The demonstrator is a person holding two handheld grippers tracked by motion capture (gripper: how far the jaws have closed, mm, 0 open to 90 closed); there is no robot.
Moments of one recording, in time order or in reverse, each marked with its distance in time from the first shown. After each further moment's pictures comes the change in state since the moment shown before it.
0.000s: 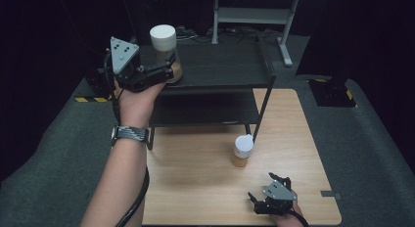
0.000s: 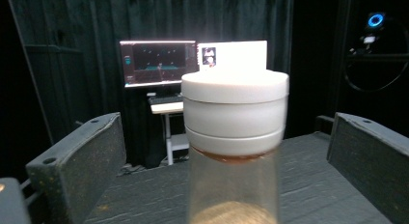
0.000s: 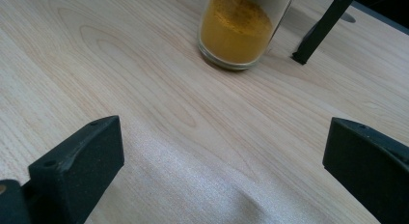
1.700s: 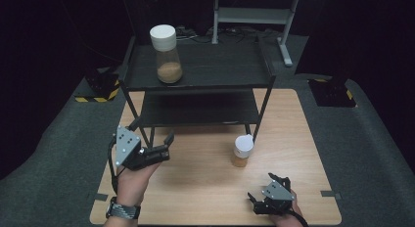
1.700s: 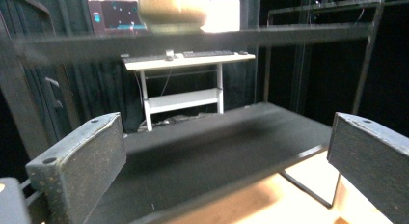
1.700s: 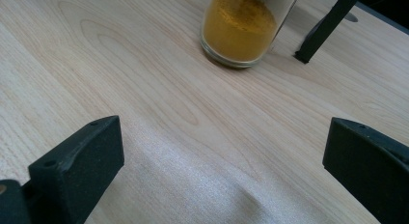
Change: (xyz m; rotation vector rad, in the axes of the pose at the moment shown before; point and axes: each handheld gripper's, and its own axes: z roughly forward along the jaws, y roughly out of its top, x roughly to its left) left arm -0.009 -0.132 -0.106 0.123 -0.099 0.018; right arm 0.002 0.002 0.001 0.012 -0.001 -0.018
